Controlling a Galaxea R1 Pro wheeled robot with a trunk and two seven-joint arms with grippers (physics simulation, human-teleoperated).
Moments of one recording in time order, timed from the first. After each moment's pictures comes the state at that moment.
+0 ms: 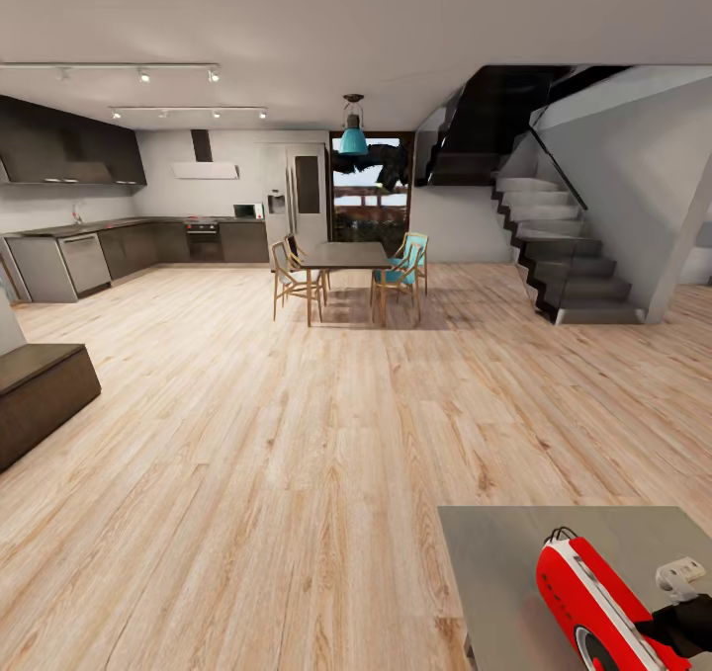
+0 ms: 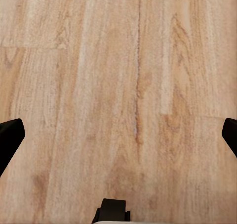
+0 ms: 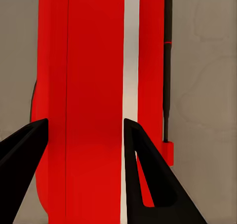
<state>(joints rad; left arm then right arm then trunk) 0.03 -0.05 0.00 -0.49 -0.01 -0.22 0.14 -0.38 -0.52 -0.35 -0.65 0.52 0.35 0.83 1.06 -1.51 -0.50</state>
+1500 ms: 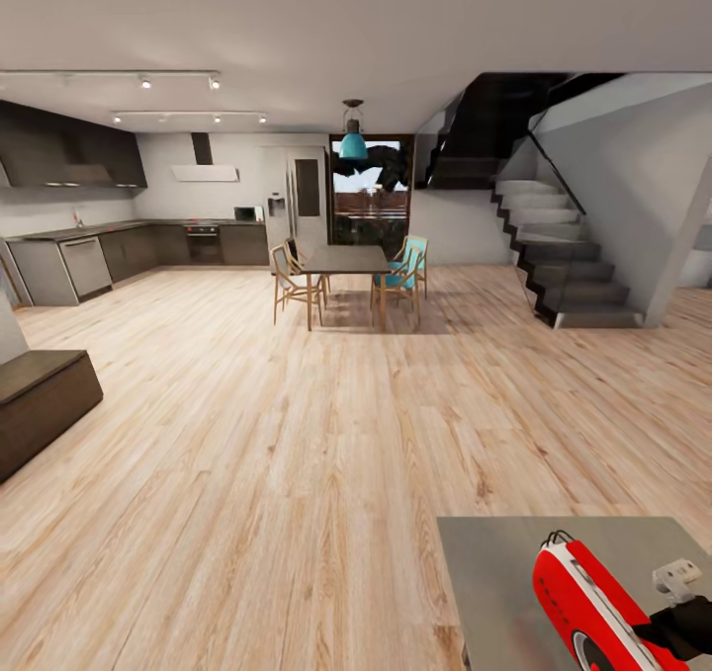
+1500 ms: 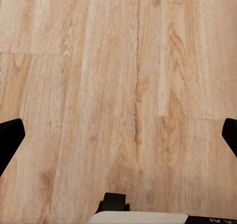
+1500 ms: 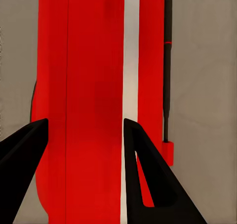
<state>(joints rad) 0.03 -0.05 0.00 -0.49 -0.01 -0.22 0.14 -0.38 -0.52 -0.33 -0.65 0.52 0.36 0.85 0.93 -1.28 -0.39</state>
